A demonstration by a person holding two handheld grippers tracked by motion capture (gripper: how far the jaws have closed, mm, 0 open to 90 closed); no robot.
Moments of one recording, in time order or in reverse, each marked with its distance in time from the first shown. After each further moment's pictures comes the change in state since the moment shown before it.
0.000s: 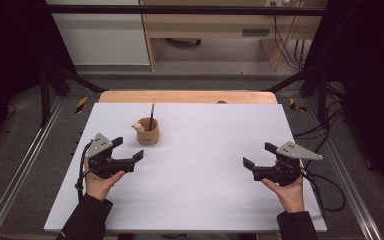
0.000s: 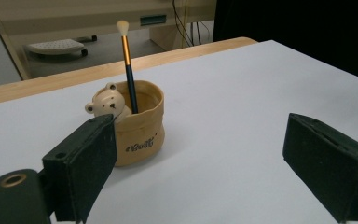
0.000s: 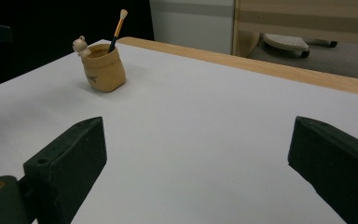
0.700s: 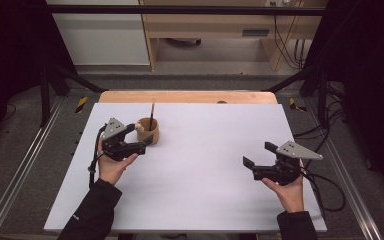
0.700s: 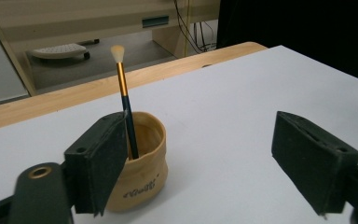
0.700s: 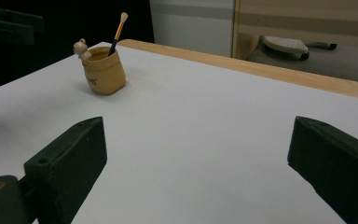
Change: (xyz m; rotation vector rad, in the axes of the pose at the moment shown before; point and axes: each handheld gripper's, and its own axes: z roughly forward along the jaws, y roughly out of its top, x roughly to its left) left arm -0.002 0.029 0.040 0.006 0.006 0.016; right arm 0.001 0.002 0.001 -0.013 -0.002 0.011
